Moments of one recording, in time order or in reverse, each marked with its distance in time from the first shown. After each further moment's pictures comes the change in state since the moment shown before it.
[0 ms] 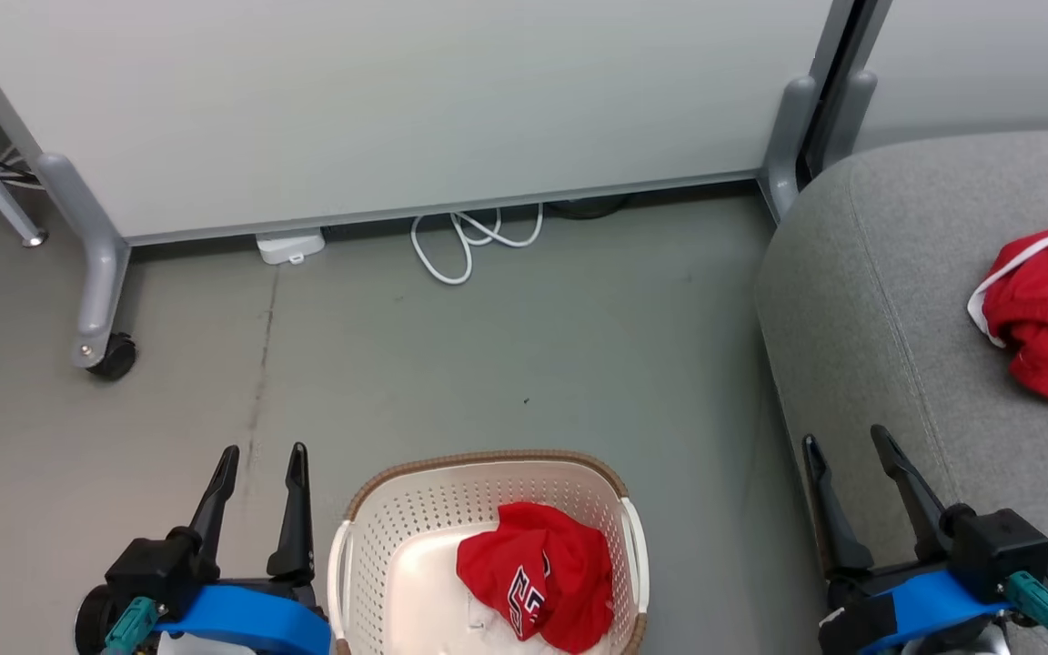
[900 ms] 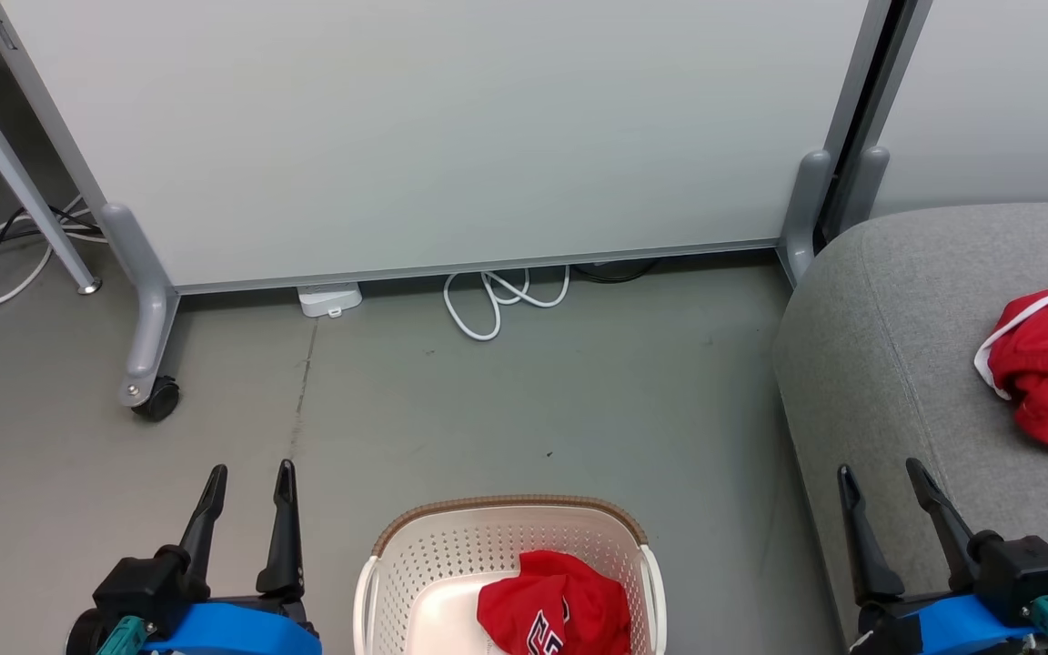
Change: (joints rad) left arm 0.023 -0.003 0.019 0.001 -0.007 0.000 0.000; right arm 0.039 0.000 -0.060 0.022 -0.022 0.000 0.006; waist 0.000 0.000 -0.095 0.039
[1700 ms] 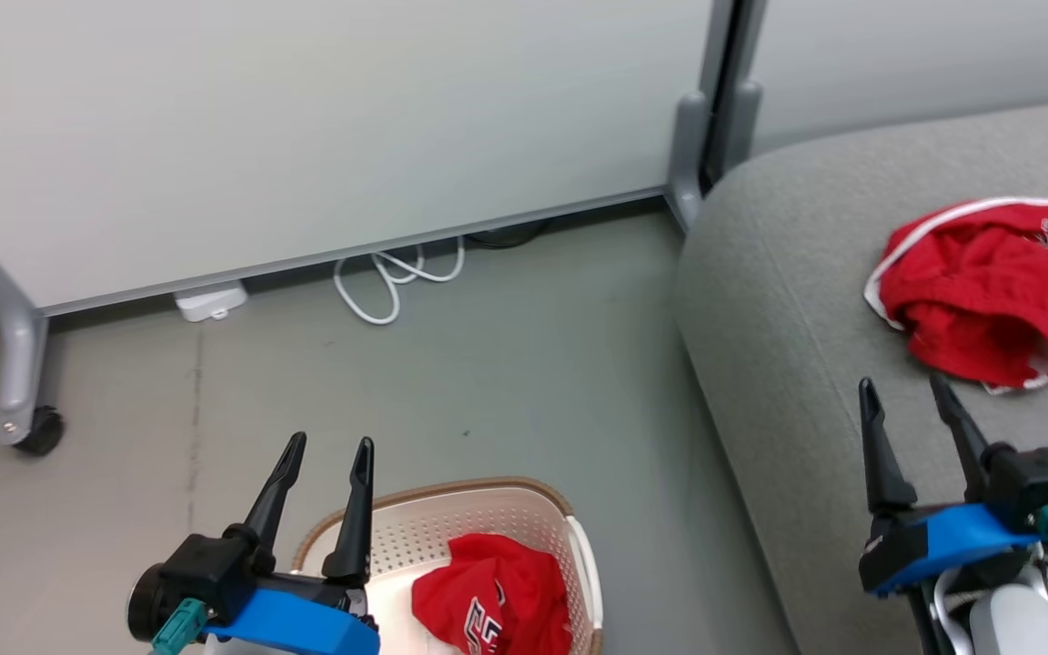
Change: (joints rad) left arm -0.024 0.018 -0.157 -0.085 -0.024 0.000 0.001; right arm -0.235 -0.020 -0.054 0.201 -0.050 0.000 -0.058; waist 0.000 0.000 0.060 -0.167
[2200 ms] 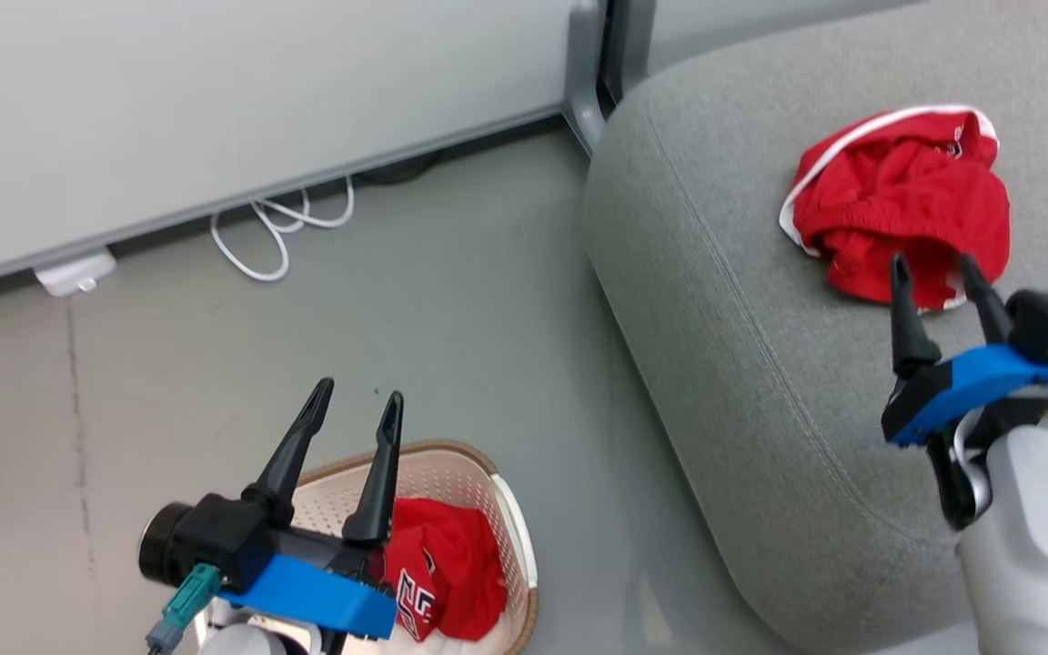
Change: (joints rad) left arm -0.075 0.045 -0.081 -0.068 -0.003 0.001 0.000; right arm -0.418 -0.090 -0.009 0.478 0.041 0.000 -0.034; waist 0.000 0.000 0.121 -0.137
